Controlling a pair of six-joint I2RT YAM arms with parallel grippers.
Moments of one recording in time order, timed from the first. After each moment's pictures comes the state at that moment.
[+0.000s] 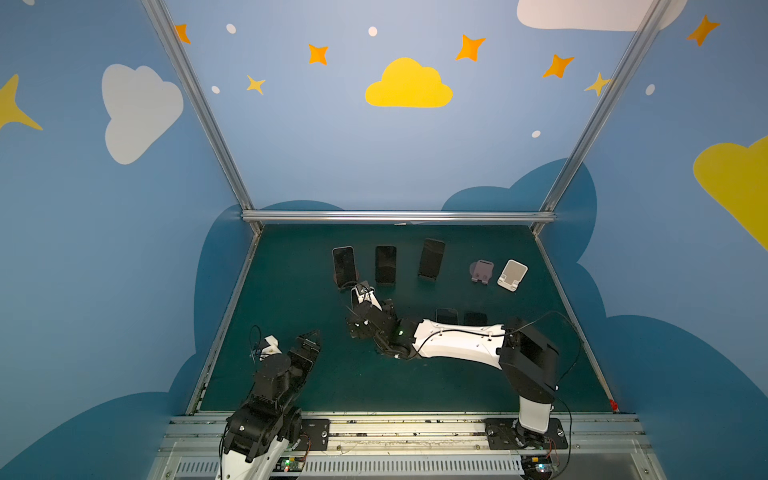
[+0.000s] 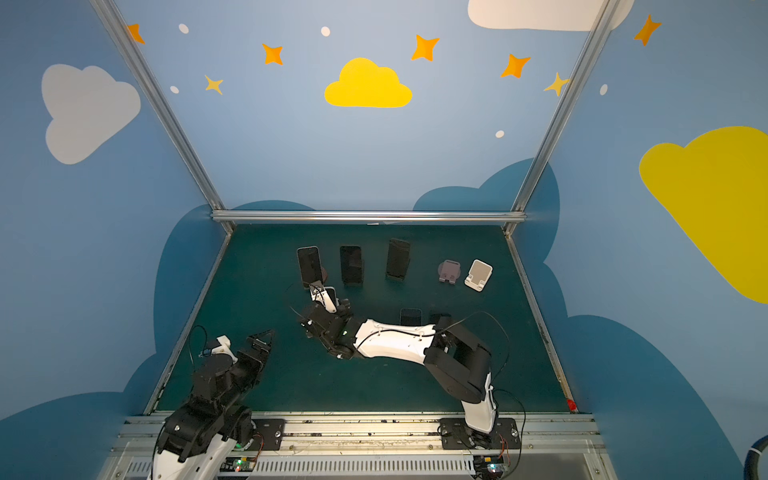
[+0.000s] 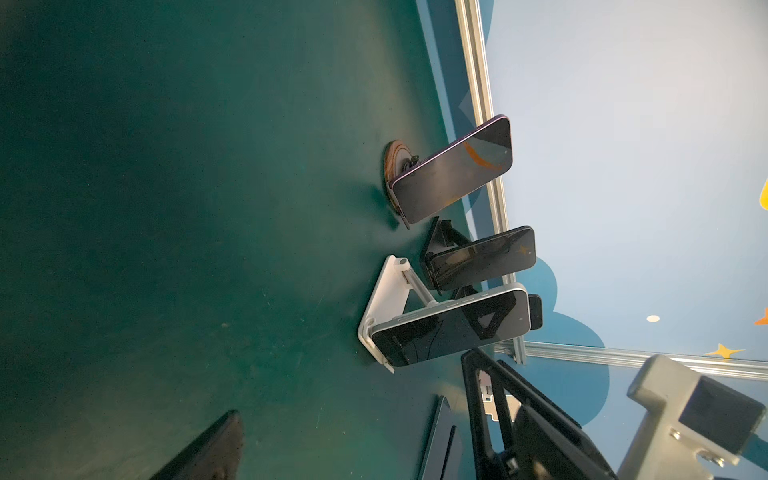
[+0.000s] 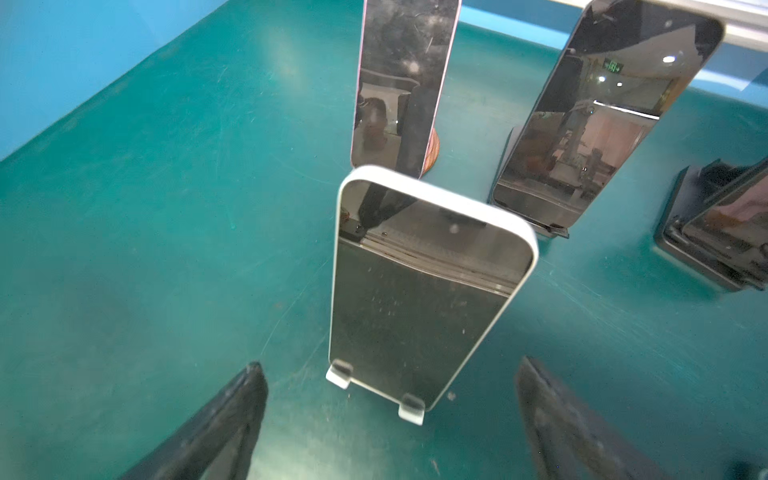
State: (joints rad) left arm -0.29 0.01 0.26 -0.72 -0.05 -1.29; right arm 1.20 1.91 1.33 -0.14 0.57 0.45
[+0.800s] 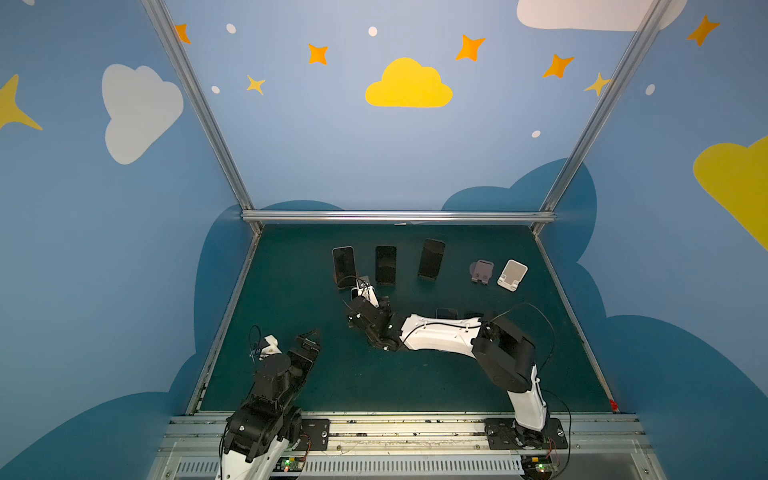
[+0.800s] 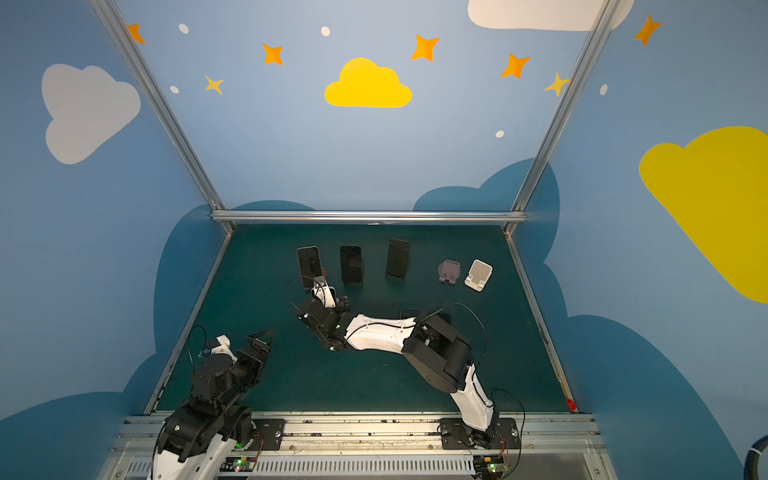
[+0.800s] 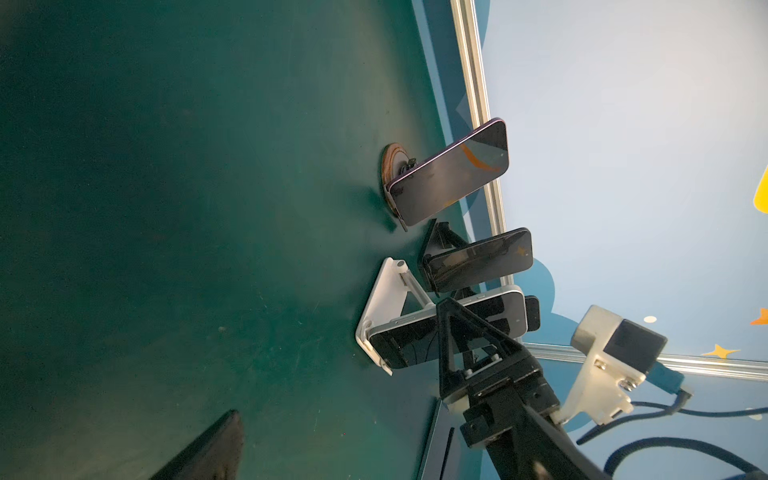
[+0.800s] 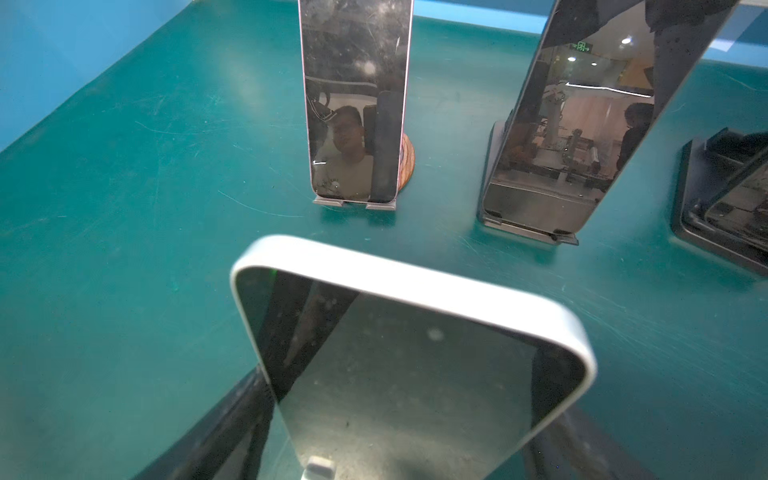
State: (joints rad) left arm -0.29 0.01 0.26 -0.71 -0.06 -1.28; right arm 1.16 2.05 1.42 -0.09 0.63 0.52
